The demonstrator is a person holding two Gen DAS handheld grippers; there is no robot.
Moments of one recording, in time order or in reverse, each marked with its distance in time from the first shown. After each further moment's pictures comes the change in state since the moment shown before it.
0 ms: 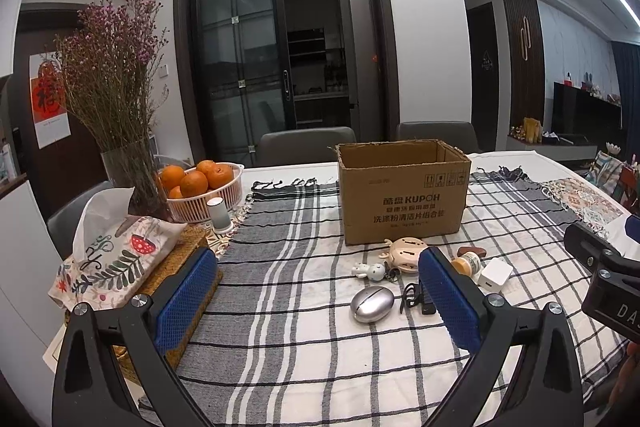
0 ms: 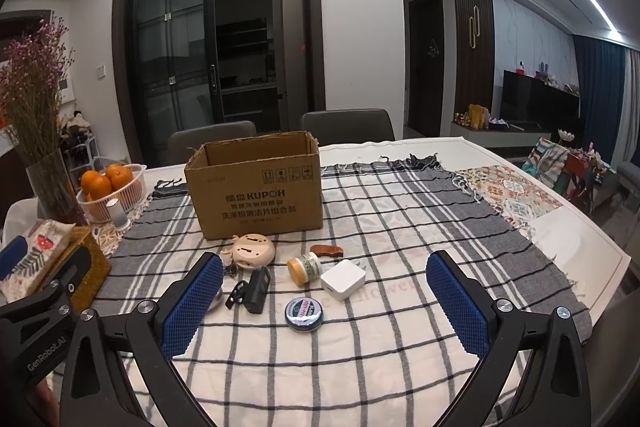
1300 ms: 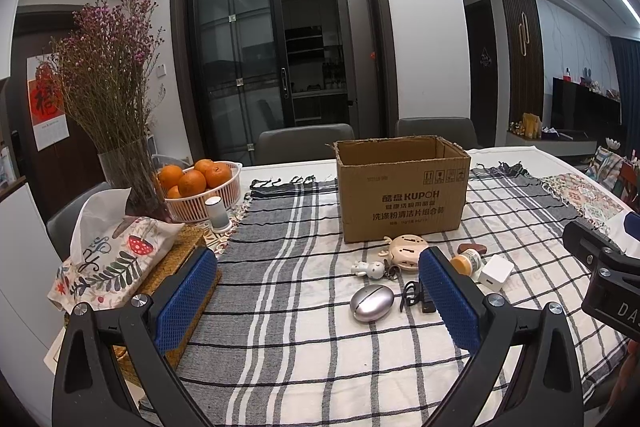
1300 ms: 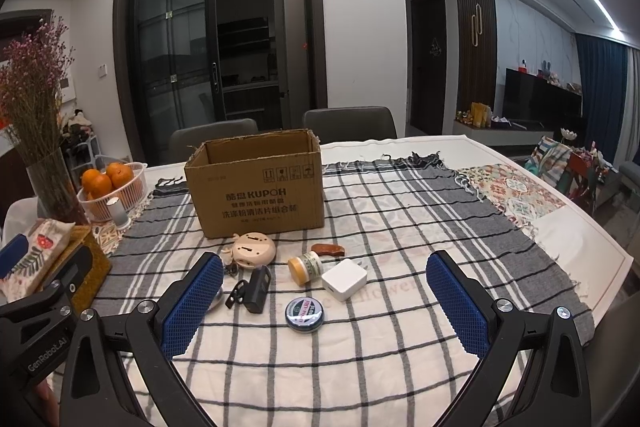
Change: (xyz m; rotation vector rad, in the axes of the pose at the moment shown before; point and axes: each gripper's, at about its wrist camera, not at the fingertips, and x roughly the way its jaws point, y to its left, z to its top) left arm 0.004 -0.002 0.001 0.010 0.013 -0.002; right arm 0.004 -0.001 0.001 0.000 0.008 0.009
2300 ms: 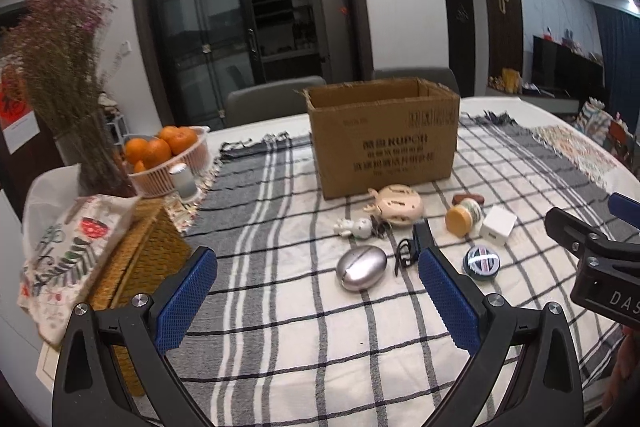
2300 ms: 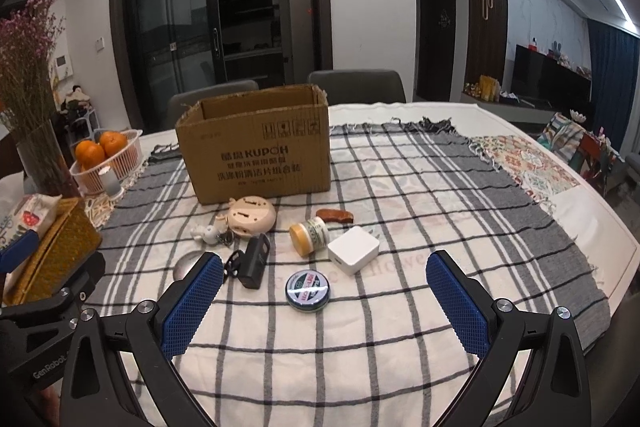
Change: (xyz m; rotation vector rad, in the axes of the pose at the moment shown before) left arm 0.056 -0.012 -0.023 0.087 0.162 -0.094; right arm 0.049 0.005 -0.021 -0.011 0.134 0.017
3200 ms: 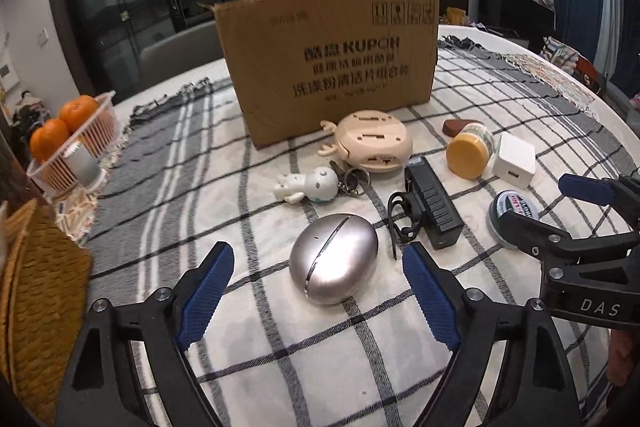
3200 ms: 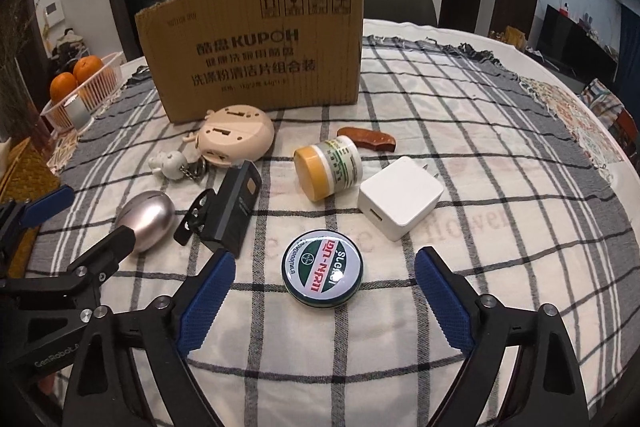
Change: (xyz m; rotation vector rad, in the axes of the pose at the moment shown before) left arm 0.132 -0.015 -0.019 0.145 0.194 -0.212; right arm 0.127 0.018 -0.028 -0.050 0.264 0.027
